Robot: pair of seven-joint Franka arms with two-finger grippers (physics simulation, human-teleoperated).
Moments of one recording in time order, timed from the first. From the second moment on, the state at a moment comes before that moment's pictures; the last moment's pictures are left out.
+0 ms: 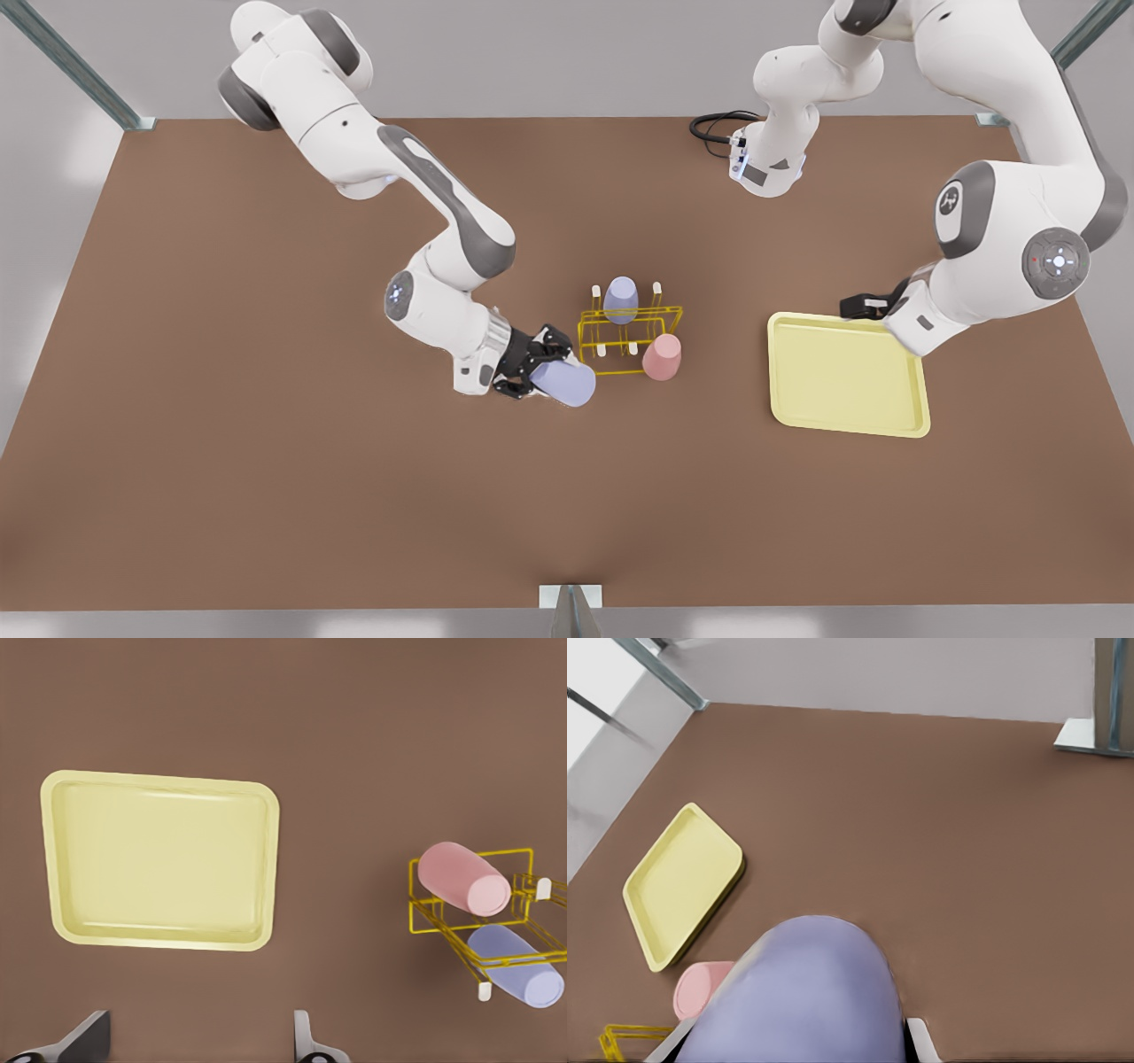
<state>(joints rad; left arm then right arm) 0.06 0.24 -0.14 -1.43 -0.01 1.44 -0.03 0.34 0.59 0.36 -1.53 0.58 2.54 -0.32</state>
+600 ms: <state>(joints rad) 0.05 0.24 -0.14 -1.43 0.00 1.40 0.03 0.36 0.67 0.36 -1.44 0.58 2.39 -0.11</state>
